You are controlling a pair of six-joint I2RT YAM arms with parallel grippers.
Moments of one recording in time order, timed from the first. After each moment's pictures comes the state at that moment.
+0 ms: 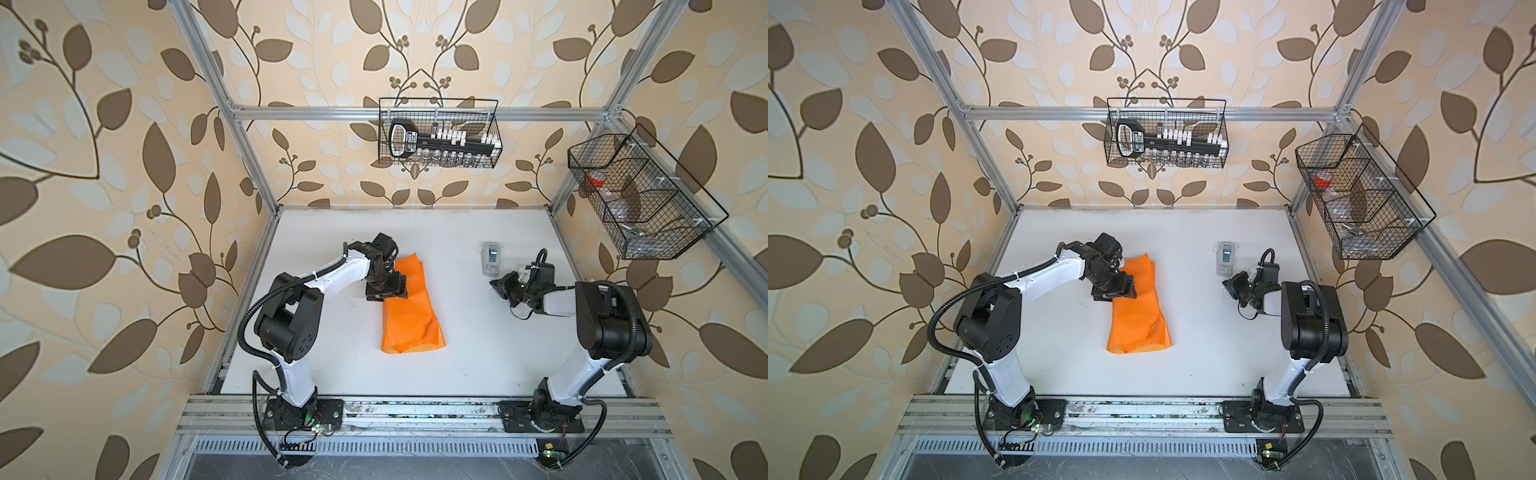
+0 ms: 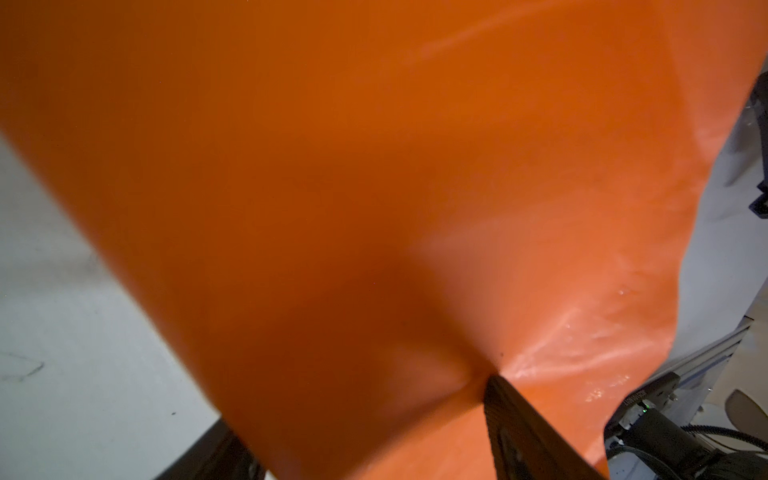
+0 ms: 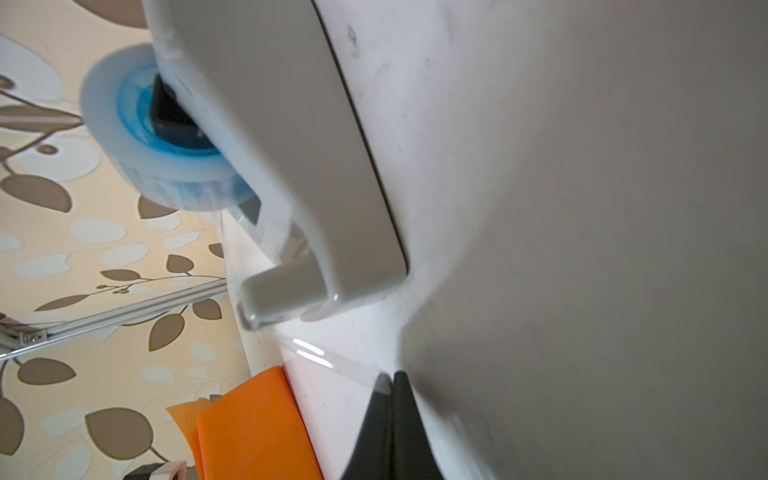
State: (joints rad) left arm -0.50 1.81 1.32 -0.83 0.32 -0.43; right arm -0.16 1.75 0.64 0.31 -0.51 0.99
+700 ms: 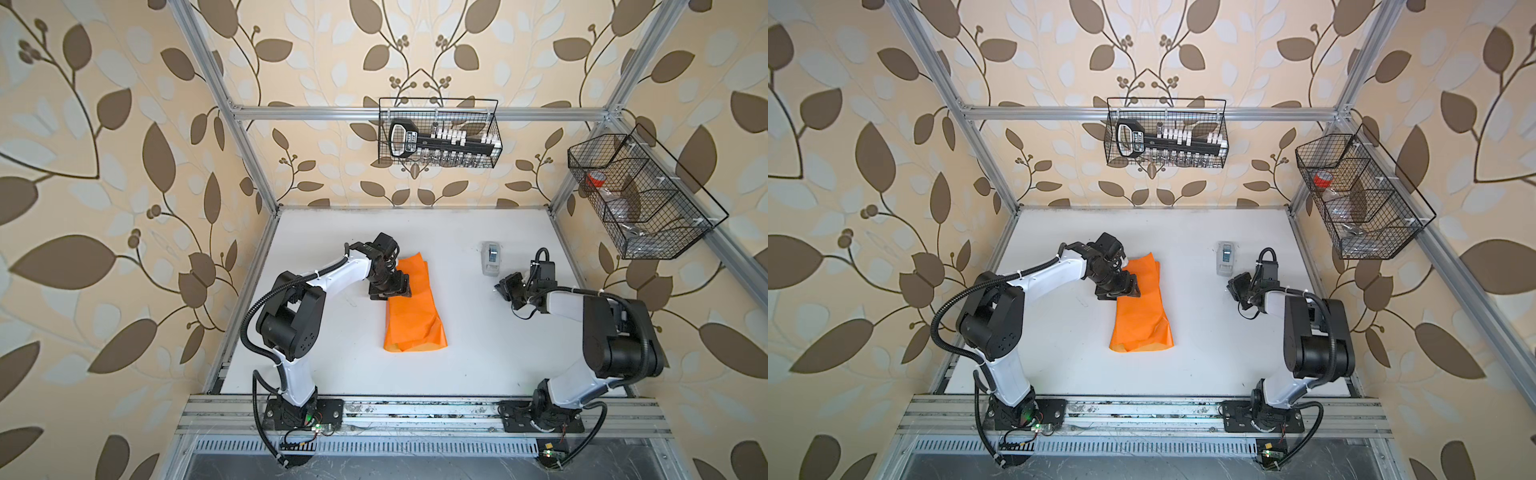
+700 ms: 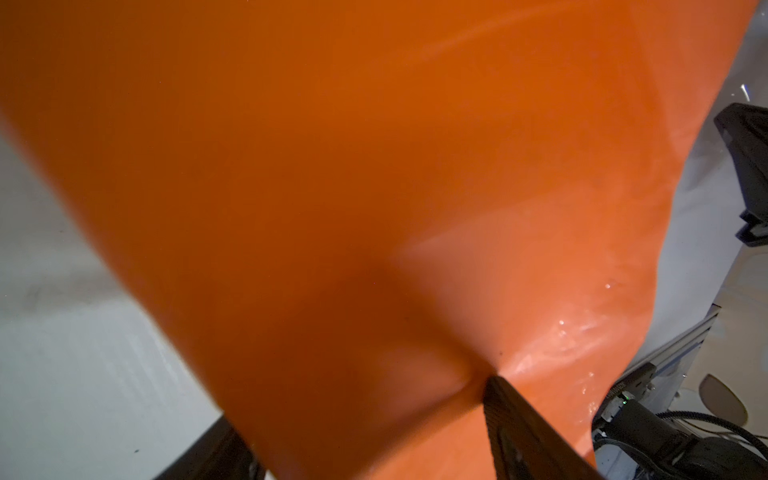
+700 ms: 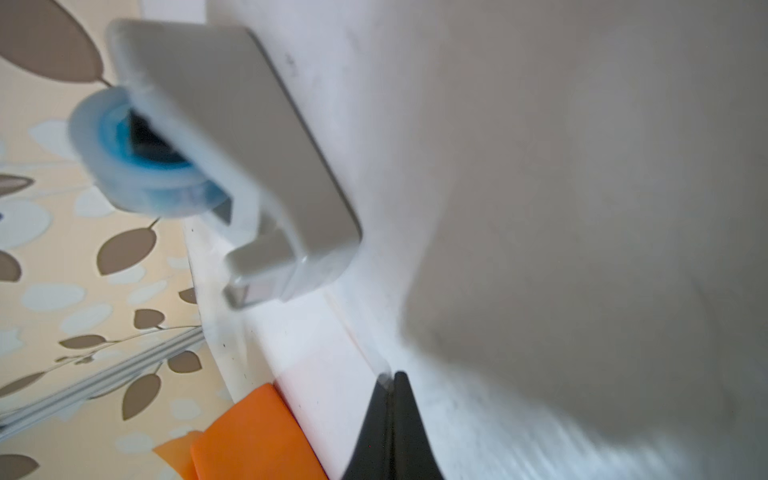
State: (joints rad) left arm -0.50 1.82 1.32 -0.77 0.37 -0.43; right arm -0.11 1.55 0.66 0.03 -0.36 1.04
